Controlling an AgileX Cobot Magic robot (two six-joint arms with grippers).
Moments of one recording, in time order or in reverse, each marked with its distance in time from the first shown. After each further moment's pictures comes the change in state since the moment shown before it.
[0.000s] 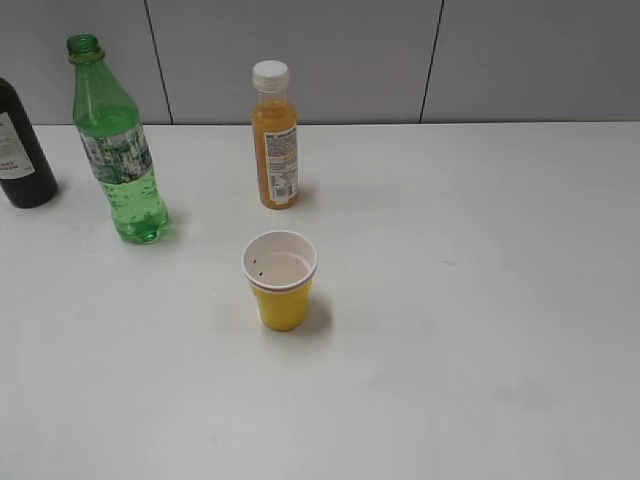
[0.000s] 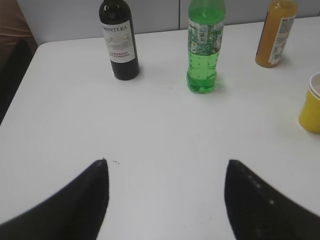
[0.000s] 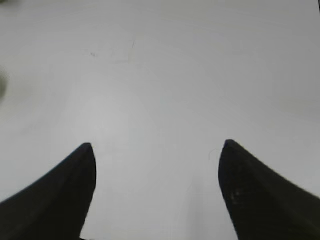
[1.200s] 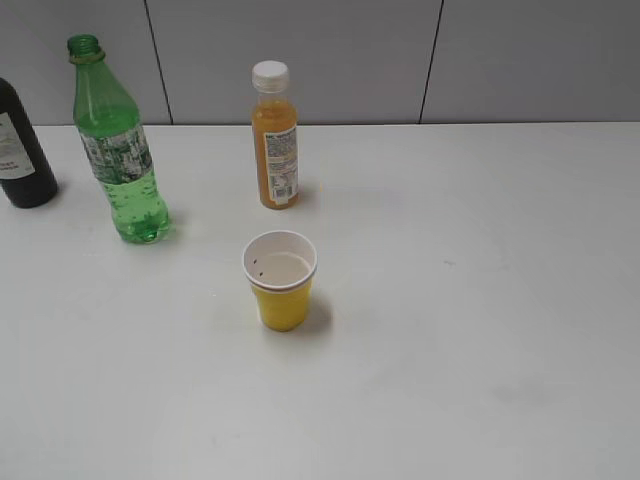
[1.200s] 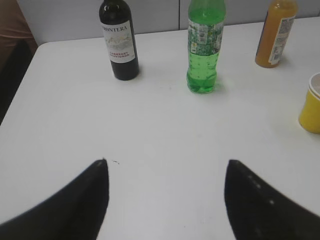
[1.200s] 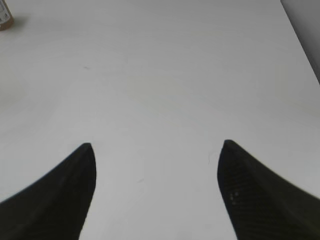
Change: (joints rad) left arm 0.000 0.000 0.000 0.000 0.000 0.000; right arm -0.001 -0.663 0.468 -0.018 -0.132 0.001
